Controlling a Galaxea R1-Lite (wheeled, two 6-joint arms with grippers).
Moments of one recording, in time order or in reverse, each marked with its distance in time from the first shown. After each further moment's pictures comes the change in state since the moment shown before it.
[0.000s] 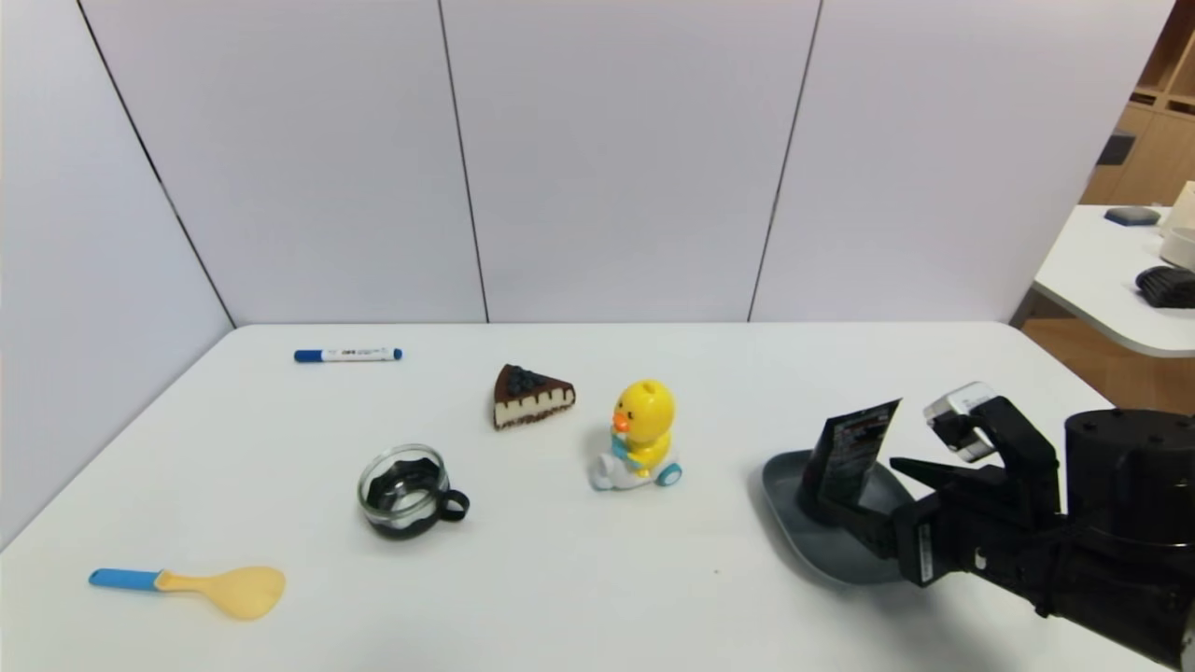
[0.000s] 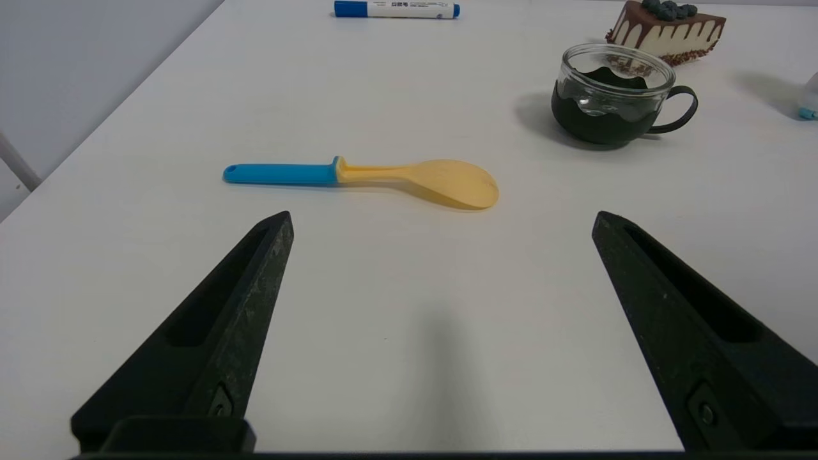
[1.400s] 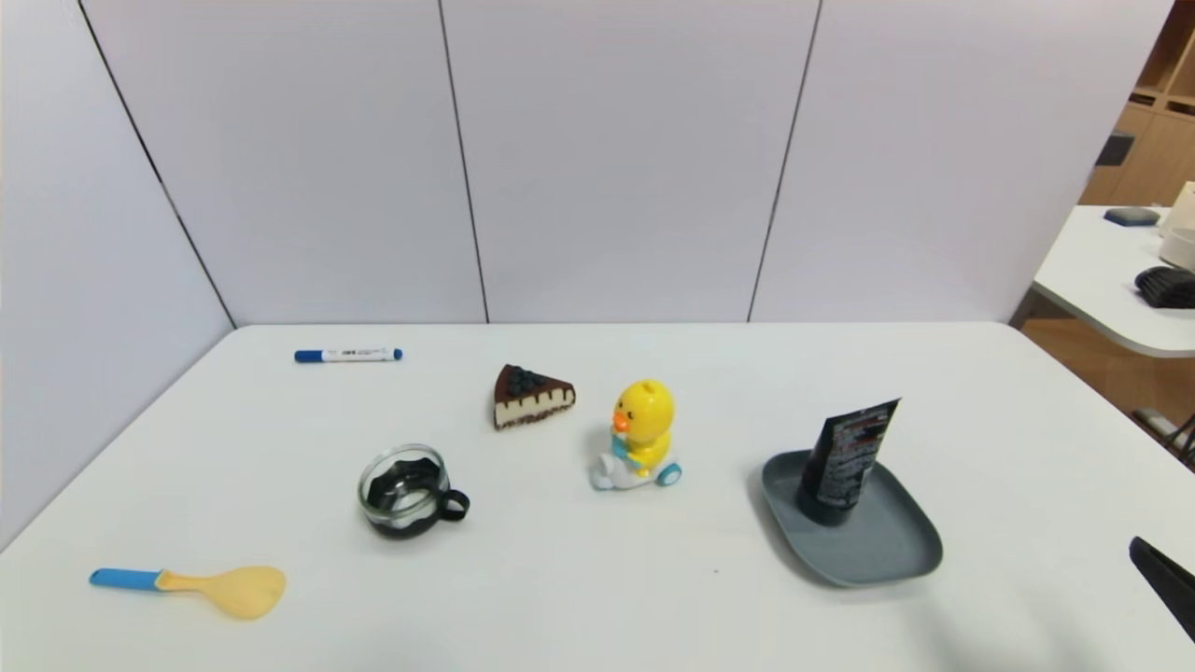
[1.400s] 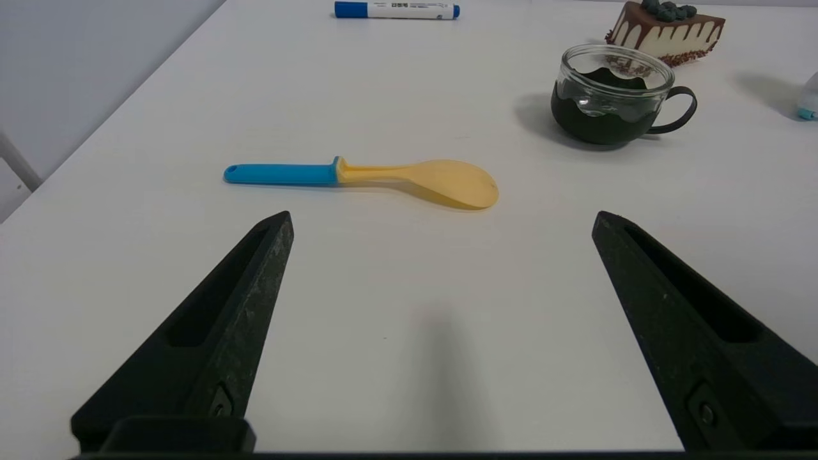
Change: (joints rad) left arm 0.000 0.000 0.000 0.000 0.000 0.000; right arm -0.283 -0.930 0.127 0.470 -0.075 -0.047
